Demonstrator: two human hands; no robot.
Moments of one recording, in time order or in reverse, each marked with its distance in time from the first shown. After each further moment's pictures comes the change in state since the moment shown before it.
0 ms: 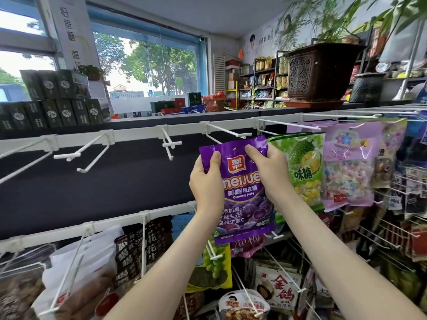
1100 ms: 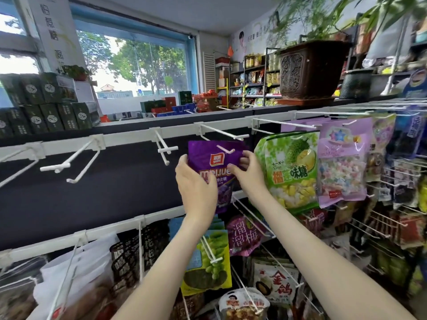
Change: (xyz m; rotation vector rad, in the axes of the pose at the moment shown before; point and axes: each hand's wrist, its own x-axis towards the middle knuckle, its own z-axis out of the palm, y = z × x) left_hand 0.026 -0.026 -0.022 0.689 0.082 0.343; right_hand 0.021 0.050 0.026 -0.201 -0.015 0.087
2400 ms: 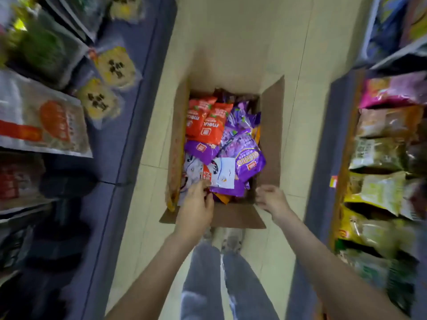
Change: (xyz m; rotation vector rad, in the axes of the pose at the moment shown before) left_hand -0.774 -0.147 0.288 0.231 -1.848 -0.233; right_hand -0.630 0.573 -0.480 0.169 0.929 1.637
